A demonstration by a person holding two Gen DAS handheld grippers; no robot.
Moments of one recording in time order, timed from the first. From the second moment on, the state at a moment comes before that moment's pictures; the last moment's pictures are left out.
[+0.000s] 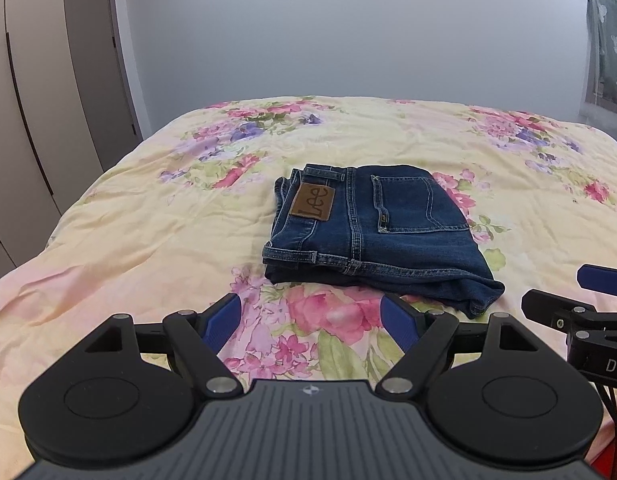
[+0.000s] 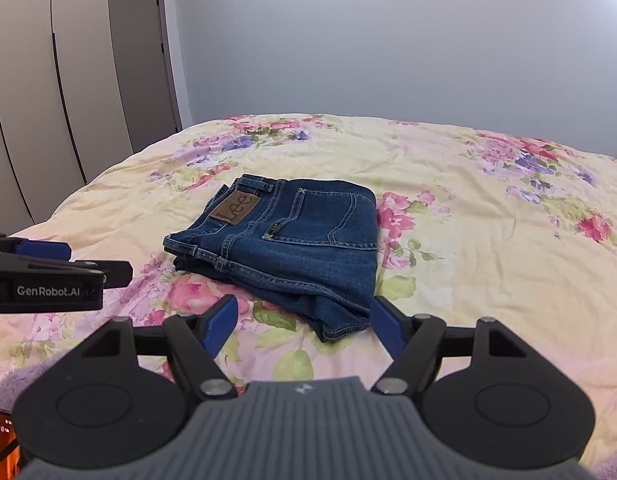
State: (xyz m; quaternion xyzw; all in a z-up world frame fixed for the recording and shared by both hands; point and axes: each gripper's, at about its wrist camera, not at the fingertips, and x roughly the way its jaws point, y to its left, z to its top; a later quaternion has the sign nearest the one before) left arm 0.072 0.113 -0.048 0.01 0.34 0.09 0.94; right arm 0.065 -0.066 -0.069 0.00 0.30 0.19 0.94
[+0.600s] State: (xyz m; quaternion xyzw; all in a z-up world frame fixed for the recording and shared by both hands) left arm 0.072 0.110 -0.048 0.02 0.34 0.08 0.94; right arm 0.061 -0.066 -0.064 -0.01 0.29 0.20 0.94
